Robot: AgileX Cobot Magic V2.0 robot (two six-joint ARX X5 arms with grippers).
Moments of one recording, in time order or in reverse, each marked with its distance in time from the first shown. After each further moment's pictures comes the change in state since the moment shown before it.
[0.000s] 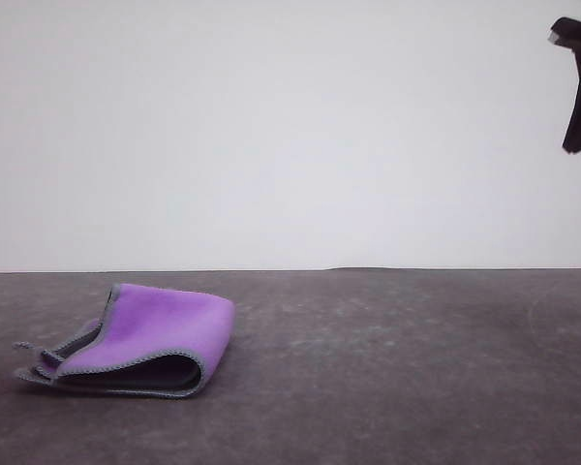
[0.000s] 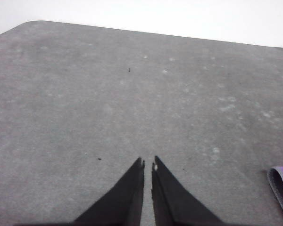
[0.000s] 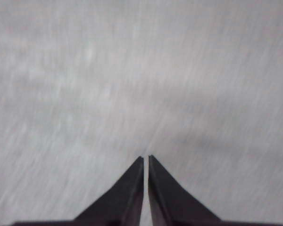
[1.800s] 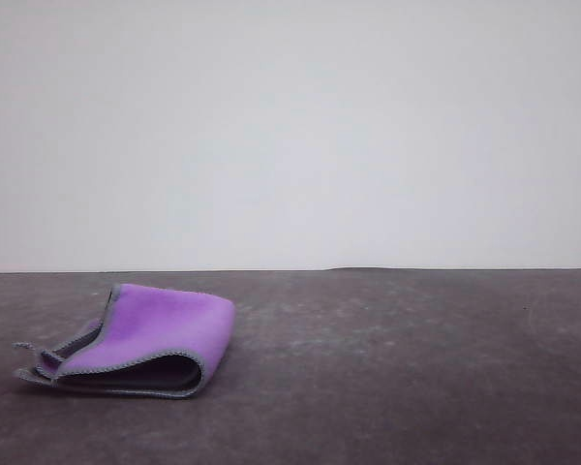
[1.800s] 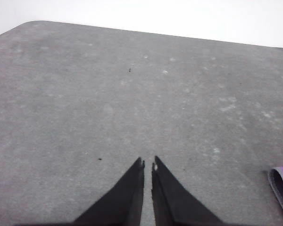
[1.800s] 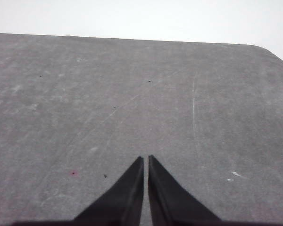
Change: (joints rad) left_arx 0.000 0.000 0.000 0.000 0.000 0.000; right_arx -0.041 -1.108 -0.852 0.211 0.246 0.094
